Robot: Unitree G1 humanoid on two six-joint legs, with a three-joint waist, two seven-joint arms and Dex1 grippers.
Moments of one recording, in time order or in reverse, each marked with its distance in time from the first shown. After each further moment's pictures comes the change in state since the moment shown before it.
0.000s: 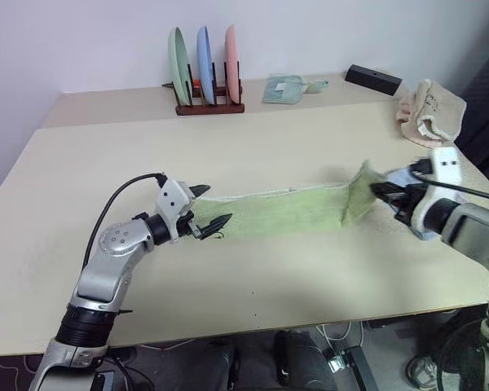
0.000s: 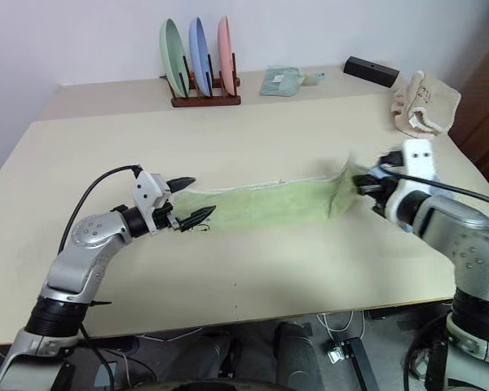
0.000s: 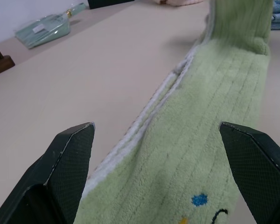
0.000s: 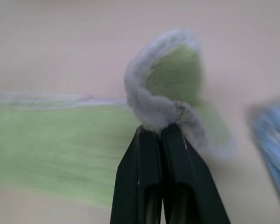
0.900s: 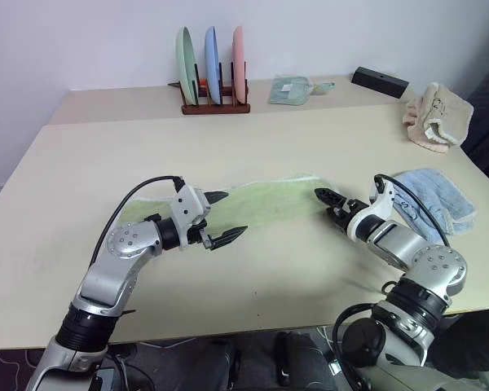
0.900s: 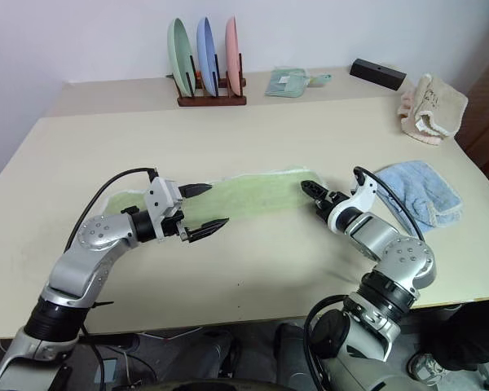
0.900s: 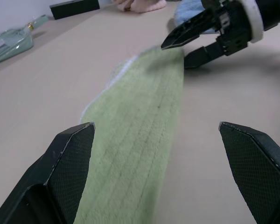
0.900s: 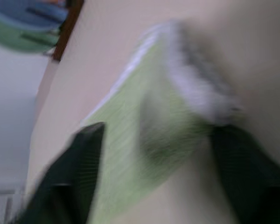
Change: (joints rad) left arm 0.020 0.028 -0.068 -0.109 -0.016 0.033 -0.052; right arm -0.224 0.785 -0.588 0.330 0.075 0.267 -0.486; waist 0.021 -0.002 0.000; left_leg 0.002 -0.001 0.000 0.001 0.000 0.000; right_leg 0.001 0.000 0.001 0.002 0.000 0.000
